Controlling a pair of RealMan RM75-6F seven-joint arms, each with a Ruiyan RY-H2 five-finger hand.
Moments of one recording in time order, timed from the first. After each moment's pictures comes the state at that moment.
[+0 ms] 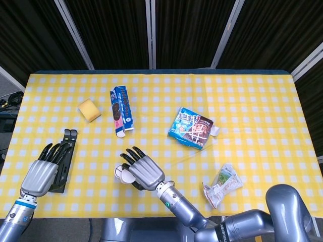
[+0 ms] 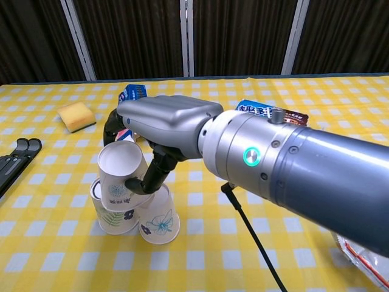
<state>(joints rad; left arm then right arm) -0.22 -1.15 0.04 -1.78 1.54 1.31 0.33 0.97 -1.77 0.21 -1.87 -0.91 1.11 -0.78</state>
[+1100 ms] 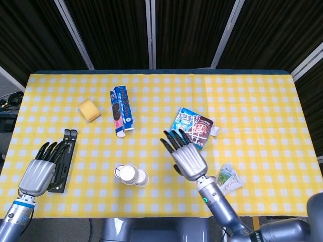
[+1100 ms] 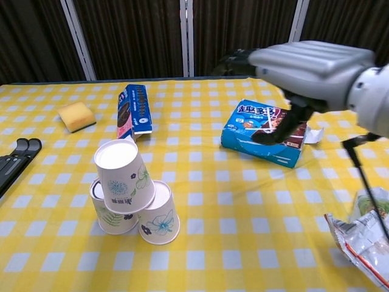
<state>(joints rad) -0.21 -1.16 0.03 -1.78 1.53 1.34 0.33 0.78 -1.47 0.04 -2.03 -1.10 1.39 -0.81</state>
